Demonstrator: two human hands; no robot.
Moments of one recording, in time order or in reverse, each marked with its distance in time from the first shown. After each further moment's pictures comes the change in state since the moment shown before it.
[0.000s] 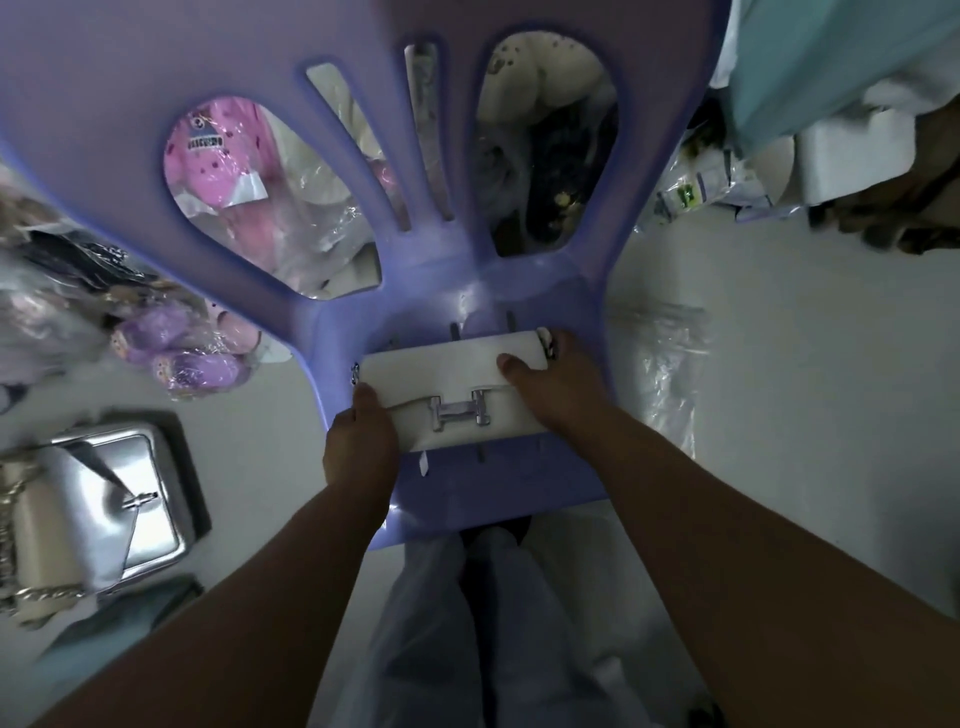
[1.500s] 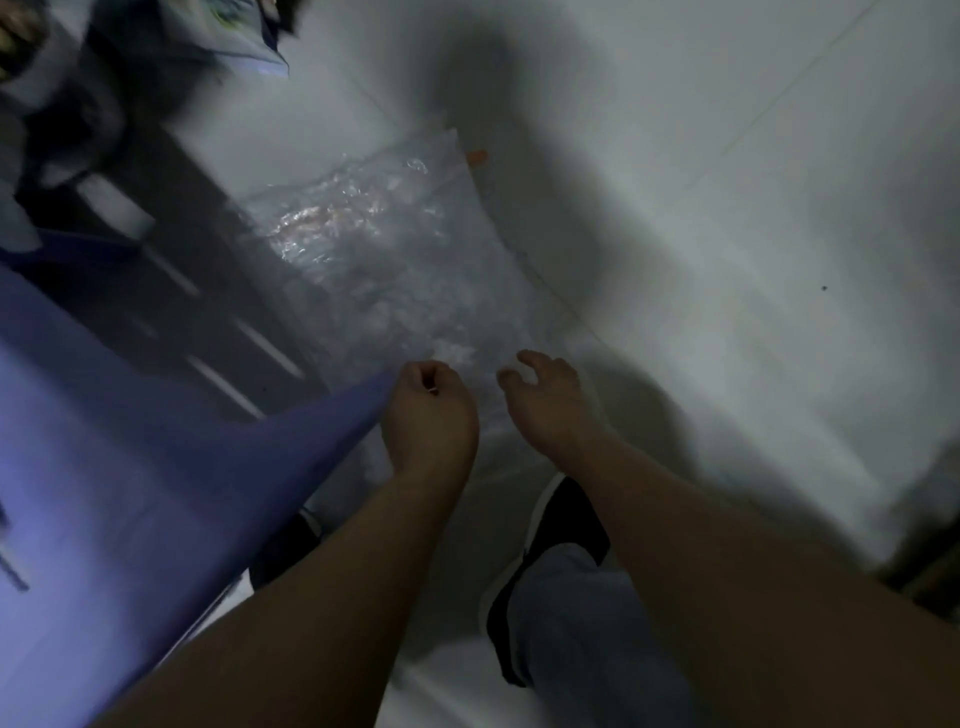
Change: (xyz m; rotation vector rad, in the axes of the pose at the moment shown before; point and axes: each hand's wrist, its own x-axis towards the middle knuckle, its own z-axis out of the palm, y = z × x) left_hand -0.055 -0.097 0.416 0.382 -0.295 0.516; right_hand 0.098 0.405 -0.066 0.391 0.144 0.402
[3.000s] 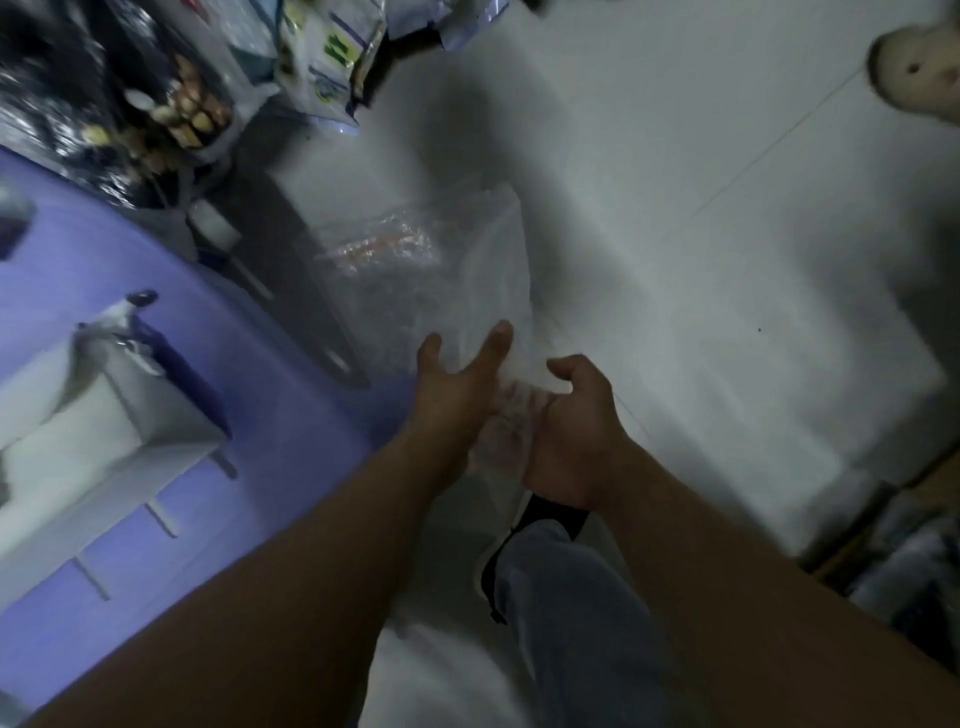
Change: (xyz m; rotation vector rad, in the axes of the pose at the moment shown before) left_hand -0.076 0.077 -0.101 -0.454 -0.322 -0.111; right_hand -0.155 -0.077 -0.039 1.098 -0.459 0.249
